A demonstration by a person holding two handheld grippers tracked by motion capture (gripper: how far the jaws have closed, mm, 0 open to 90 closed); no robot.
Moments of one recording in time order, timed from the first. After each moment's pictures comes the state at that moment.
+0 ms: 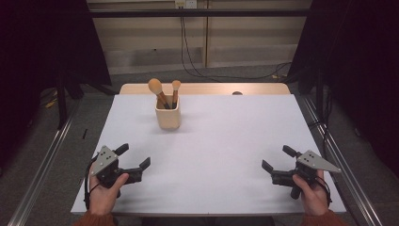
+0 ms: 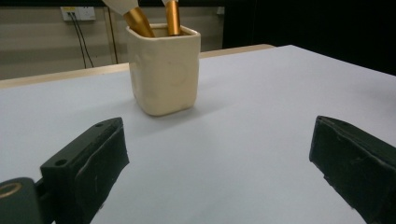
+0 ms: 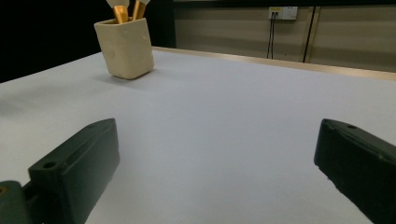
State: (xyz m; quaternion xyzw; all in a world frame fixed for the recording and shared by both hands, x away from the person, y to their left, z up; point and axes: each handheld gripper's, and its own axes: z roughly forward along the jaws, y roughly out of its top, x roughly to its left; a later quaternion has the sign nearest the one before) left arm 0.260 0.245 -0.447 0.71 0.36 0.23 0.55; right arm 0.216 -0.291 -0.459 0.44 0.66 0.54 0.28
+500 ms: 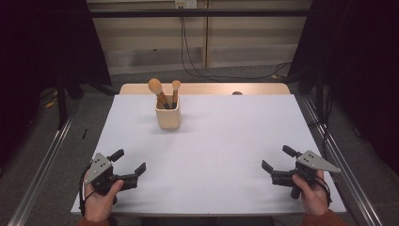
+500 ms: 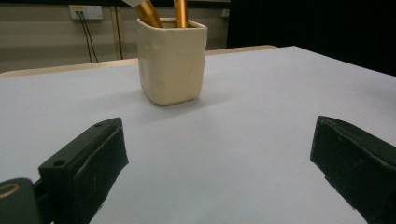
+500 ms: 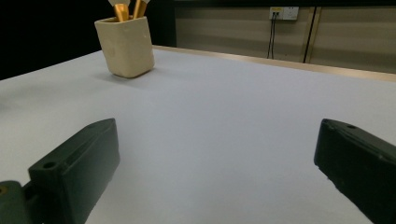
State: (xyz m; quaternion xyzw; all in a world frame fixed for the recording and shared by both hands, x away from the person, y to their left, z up) left arm 0.248 0.253 -0.452 0.71 0.37 0.24 0.56; right arm 0.216 -0.291 -0.460 0.43 0.67 0.54 0.28
